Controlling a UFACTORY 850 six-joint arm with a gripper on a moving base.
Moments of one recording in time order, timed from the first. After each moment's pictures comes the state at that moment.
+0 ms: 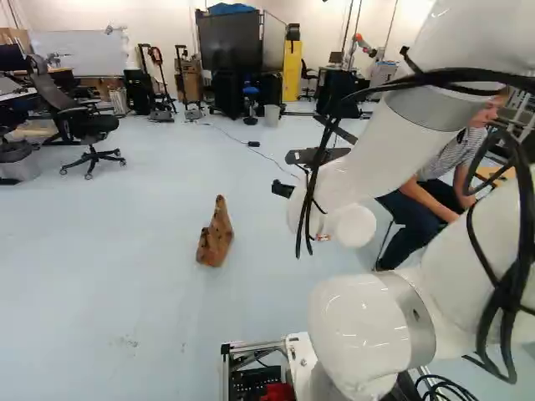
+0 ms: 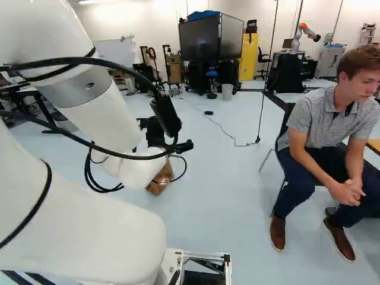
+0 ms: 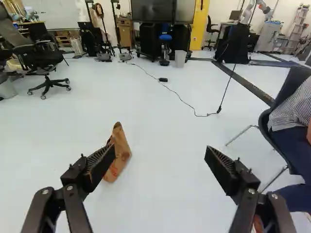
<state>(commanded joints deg) 0.0 16.0 -5.0 0.0 50.0 0.0</state>
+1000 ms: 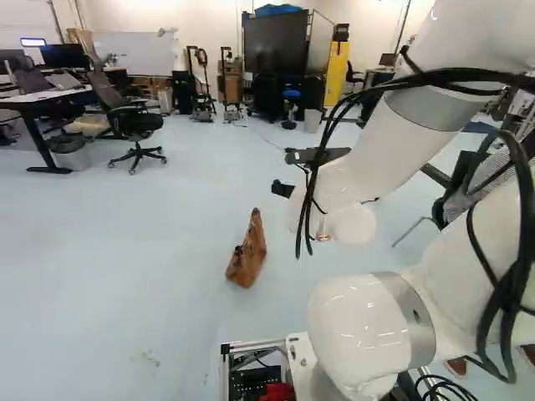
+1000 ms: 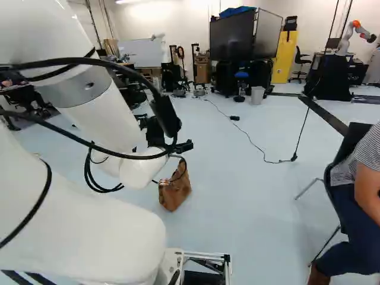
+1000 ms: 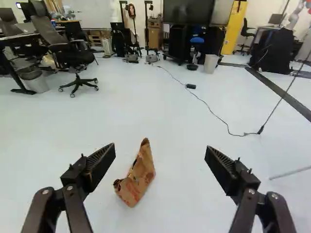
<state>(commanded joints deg) 0.0 16.0 -5.0 0.0 50.0 0.0</state>
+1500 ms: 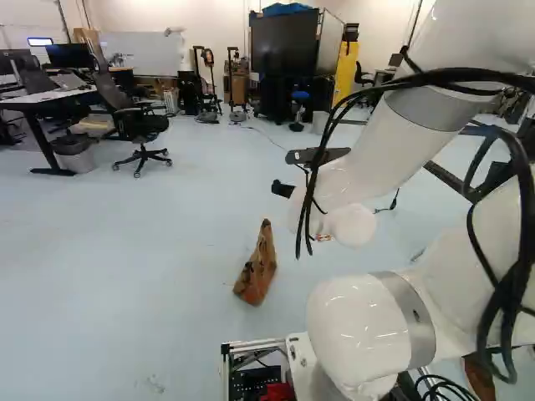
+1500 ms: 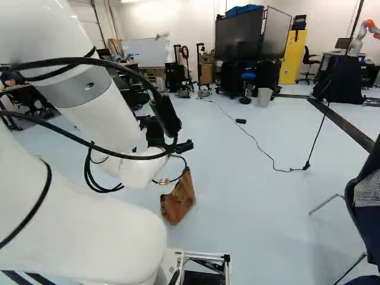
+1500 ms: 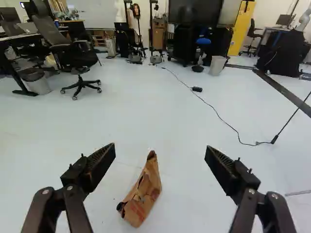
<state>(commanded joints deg) 0.0 16.0 -5.0 0.0 50.0 0.0</state>
